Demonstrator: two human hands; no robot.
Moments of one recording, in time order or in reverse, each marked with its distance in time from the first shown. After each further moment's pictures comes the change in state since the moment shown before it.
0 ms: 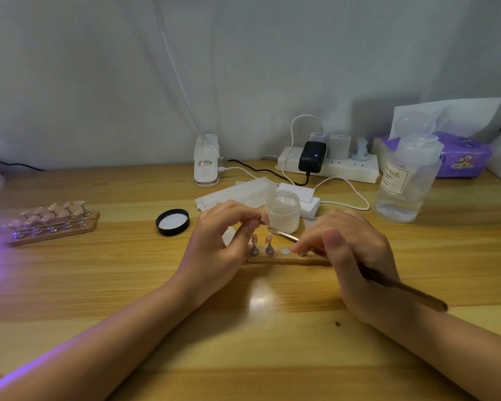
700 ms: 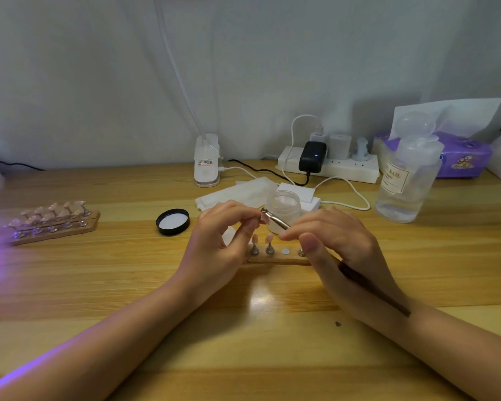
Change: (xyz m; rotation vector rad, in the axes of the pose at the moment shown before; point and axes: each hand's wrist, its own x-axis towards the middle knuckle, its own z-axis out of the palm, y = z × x) left_hand 0.000 0.001 0.000 0.010 0.013 -0.023; right_hand 0.003 0.000 0.002 -0.080 -0.053 -0.042
